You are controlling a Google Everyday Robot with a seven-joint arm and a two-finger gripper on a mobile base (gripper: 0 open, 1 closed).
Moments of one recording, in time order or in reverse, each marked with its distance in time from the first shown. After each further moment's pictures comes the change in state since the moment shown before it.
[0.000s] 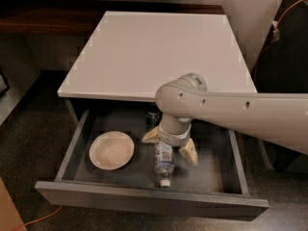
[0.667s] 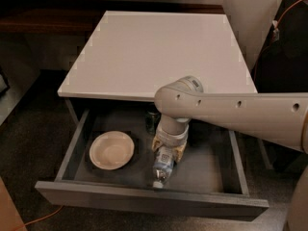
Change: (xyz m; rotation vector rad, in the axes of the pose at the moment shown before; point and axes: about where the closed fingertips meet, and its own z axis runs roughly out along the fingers) arm 0.010 -0.005 0.021 -0.003 -0.014 0.032
